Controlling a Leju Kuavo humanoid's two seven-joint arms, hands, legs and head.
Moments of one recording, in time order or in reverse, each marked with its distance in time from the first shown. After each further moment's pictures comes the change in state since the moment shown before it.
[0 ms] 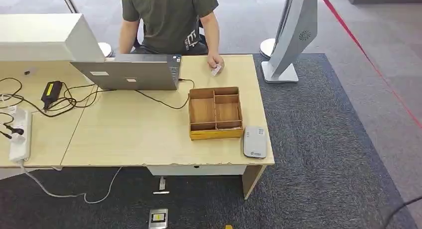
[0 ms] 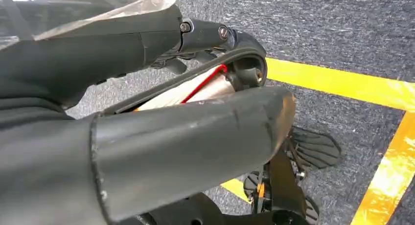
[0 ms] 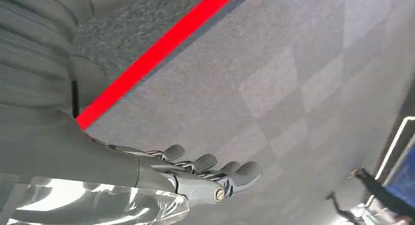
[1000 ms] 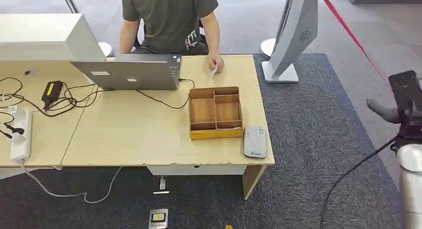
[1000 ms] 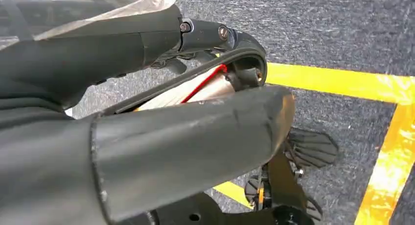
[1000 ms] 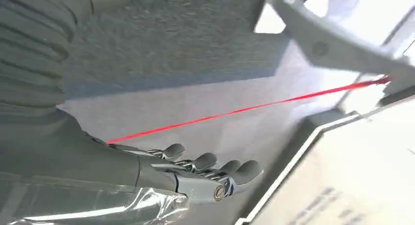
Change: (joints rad) left arm -0.016 -0.008 -0.026 0.001 -0.057 0.005 -0.007; right arm -0.037 0.155 0.334 -0.646 0.121 0.361 0.157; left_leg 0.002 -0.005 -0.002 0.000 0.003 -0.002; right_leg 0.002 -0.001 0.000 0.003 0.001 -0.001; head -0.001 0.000
